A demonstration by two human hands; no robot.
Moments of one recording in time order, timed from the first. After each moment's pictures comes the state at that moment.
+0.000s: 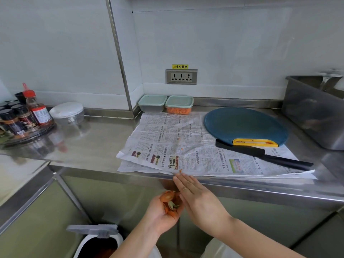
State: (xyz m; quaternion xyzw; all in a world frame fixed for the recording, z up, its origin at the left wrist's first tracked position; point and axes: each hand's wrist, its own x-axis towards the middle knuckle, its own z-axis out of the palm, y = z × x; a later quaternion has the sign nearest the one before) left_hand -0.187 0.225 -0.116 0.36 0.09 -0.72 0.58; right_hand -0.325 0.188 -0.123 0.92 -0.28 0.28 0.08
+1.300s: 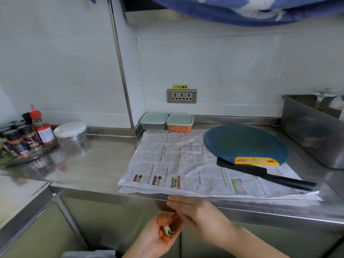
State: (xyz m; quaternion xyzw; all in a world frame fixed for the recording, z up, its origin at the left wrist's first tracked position) left_hand -0.167 0.228 -0.109 0.37 0.06 -0.76 0.54; right_hand -0.321 0.174 -0.086 0.94 -0.17 0.27 -0.12
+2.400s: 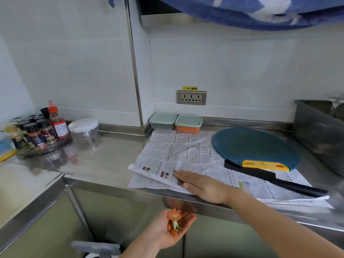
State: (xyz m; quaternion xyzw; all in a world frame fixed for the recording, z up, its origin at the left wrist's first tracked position) left_hand -0.169 0.215 -0.113 0.39 0.06 -0.77 0.50; right_hand -0.310 0.097 -0.058 0.94 -0.26 0.02 -0.19
